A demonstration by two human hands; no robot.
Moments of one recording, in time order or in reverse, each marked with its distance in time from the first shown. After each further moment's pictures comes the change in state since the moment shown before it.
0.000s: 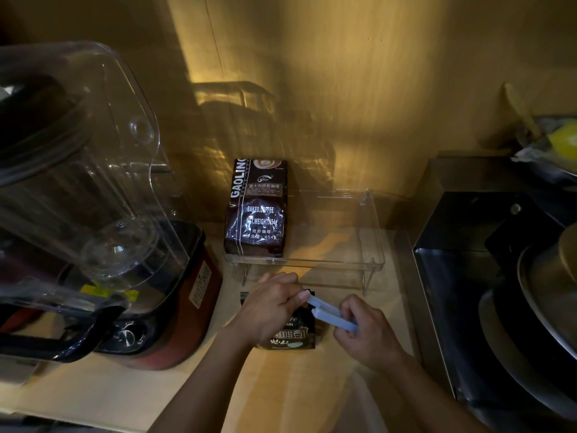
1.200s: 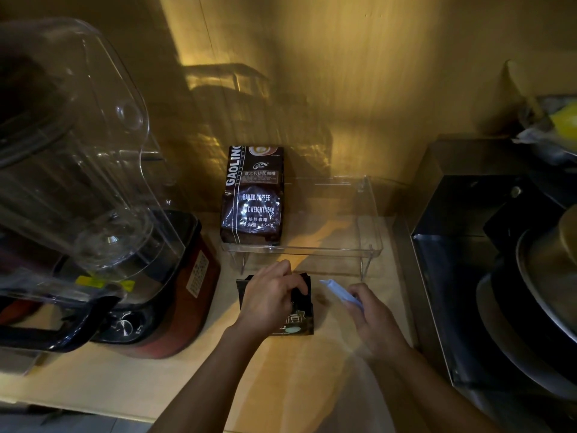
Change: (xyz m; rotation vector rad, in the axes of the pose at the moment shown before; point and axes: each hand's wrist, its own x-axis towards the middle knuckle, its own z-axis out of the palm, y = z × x) left_hand -0.004 0.006 0.014 0.164 0.250 -0.019; right_hand -0.011 0.016 0.003 0.116 -0.109 0.327
